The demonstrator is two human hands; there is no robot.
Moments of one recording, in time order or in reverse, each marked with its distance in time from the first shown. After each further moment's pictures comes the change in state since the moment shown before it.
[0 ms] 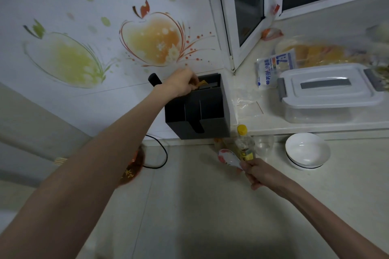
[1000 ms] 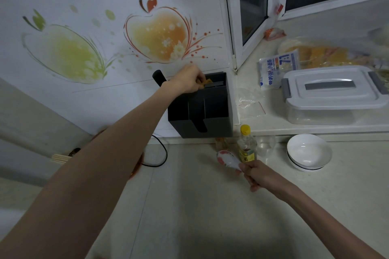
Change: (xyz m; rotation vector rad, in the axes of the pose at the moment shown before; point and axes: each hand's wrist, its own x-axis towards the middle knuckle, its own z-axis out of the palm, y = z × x) left_hand 0.008 -0.002 0.004 -0.002 0.025 0.042; right_hand 0.003 -0.004 0.012 -0.026 -0.003 0.032
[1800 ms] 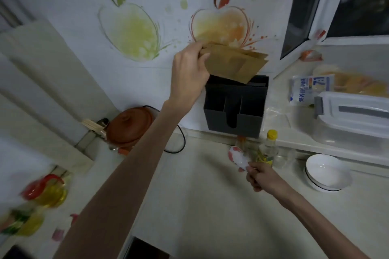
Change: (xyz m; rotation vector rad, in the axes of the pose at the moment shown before) left_hand -0.165 -0.004 -0.044 -0.351 1.031 0.006; right_hand -0.021 -0.021 0.056 -0.115 0.050 -0.102
